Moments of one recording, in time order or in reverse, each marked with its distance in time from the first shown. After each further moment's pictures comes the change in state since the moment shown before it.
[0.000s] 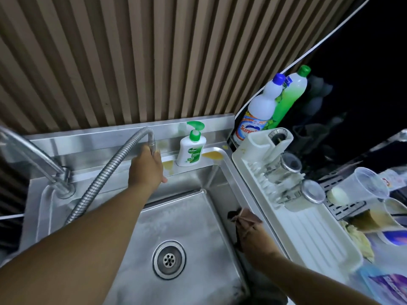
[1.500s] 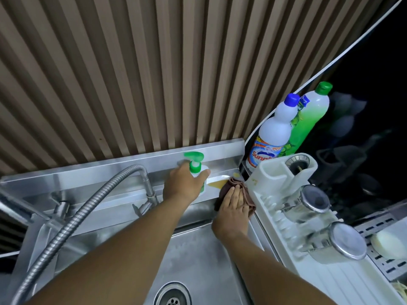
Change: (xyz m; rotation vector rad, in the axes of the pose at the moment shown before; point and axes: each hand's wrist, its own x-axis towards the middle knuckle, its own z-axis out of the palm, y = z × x) left_hand 0.033 0.069 0.077 0.215 0.004 0.095; right_hand 0.156 -0.029 -0.100 0.433 0.085 0.373
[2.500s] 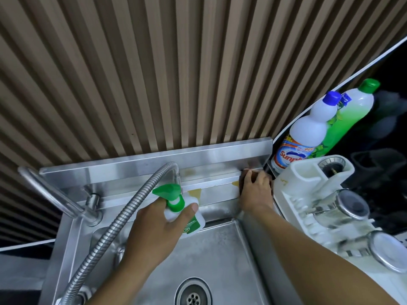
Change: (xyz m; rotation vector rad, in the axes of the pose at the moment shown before) left_hand -0.099 -0.074 -0.101 -0.151 0.037 -0.036; right_hand 0.056 -0.012 -0.032 -0.001 0.048 -0.035
